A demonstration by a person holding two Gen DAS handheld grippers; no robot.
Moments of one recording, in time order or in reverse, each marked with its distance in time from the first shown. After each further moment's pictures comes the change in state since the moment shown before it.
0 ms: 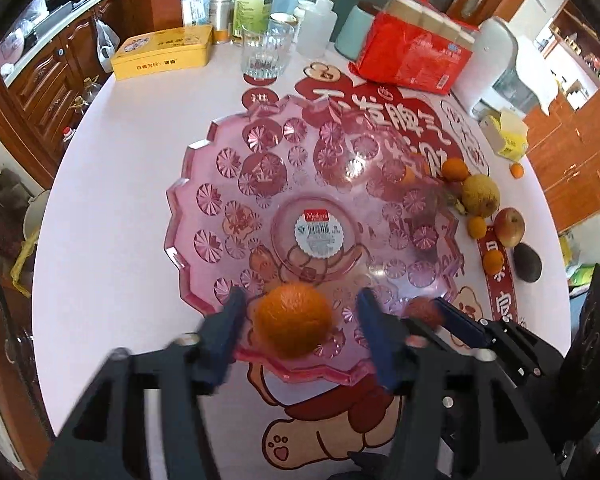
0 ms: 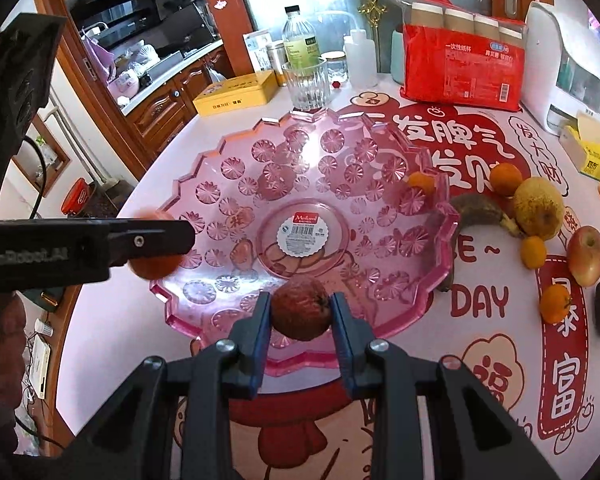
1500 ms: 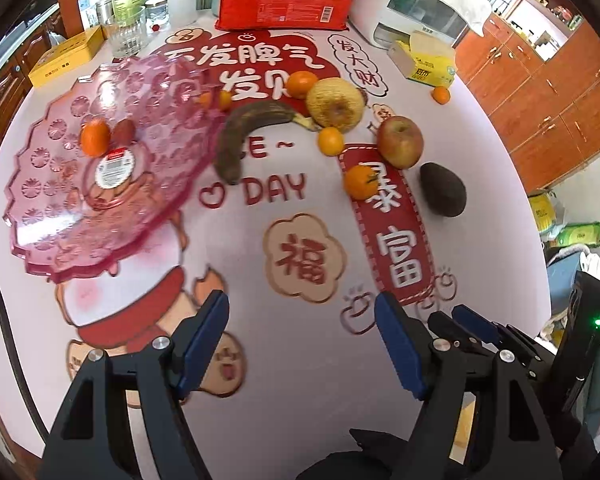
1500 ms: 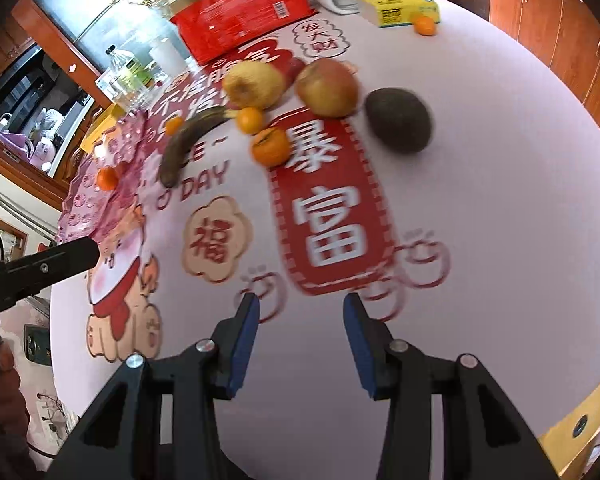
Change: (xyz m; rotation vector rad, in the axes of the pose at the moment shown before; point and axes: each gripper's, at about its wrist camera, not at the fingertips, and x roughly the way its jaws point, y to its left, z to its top) left arm 0.029 -0.236 -0.082 0.087 0.081 -0.044; right arm -0.106 -0.239 -0.129 0.379 0.107 -0.101
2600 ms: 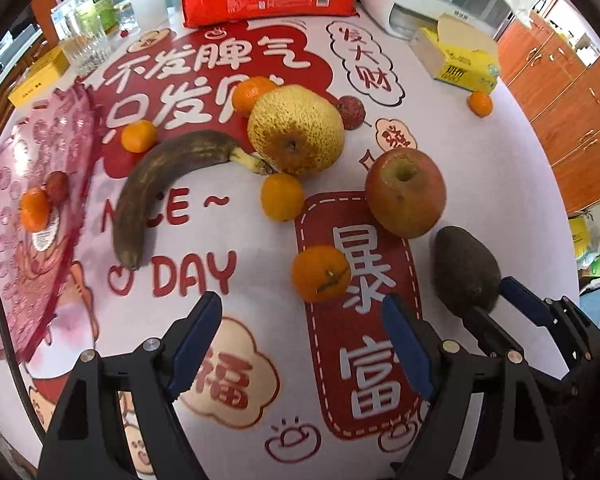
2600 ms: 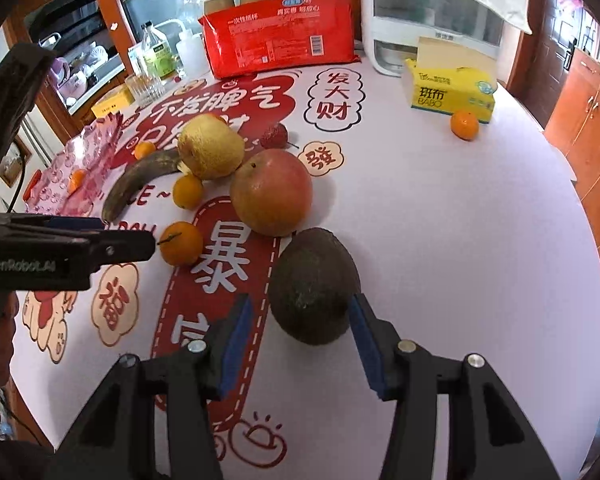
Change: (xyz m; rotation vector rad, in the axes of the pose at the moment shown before) left arm 0.112 -0.070 0.093 -0.047 0.036 0.132; right arm 0.036 -0.058 0.113 -0.381 -0.086 -0.017
